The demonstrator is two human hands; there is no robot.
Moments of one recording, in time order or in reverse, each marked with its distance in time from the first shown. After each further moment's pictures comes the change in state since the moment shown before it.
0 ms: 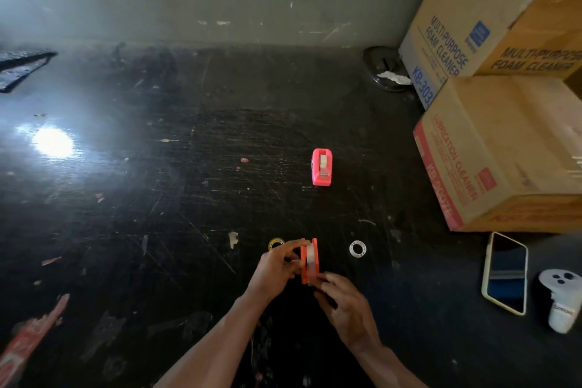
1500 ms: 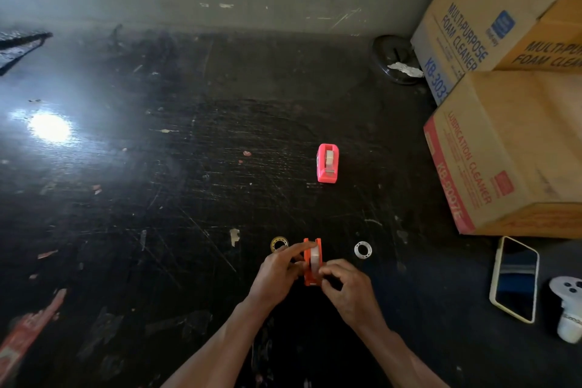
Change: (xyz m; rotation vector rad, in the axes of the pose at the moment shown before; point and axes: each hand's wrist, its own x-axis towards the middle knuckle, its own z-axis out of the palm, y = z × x) left_hand 0.003 -0.017 0.004 0.077 -0.022 0.131; right_hand 0.039 0.004 -0.011 0.159 -0.038 0.093
